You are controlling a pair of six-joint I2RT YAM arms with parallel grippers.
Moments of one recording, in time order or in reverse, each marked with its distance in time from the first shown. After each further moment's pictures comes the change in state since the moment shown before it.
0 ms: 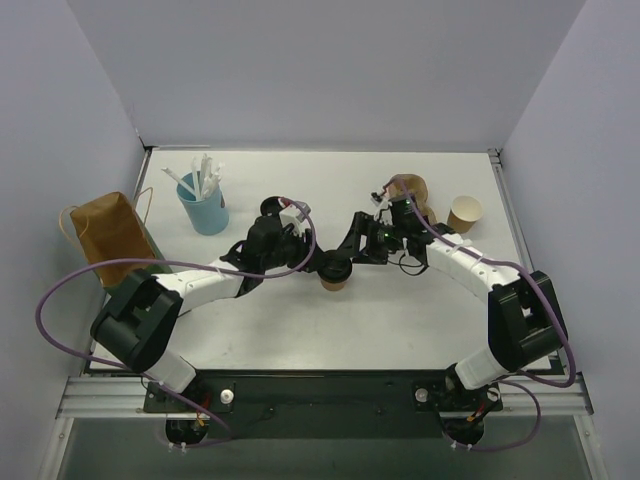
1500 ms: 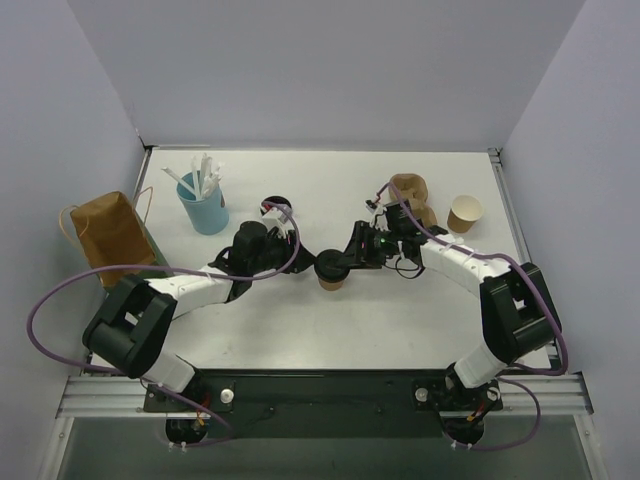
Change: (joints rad) left arm 0.077 -0.043 -0.084 0.004 0.024 -0.083; right arm 0.021 0.059 -0.018 -0.006 0.008 -0.063
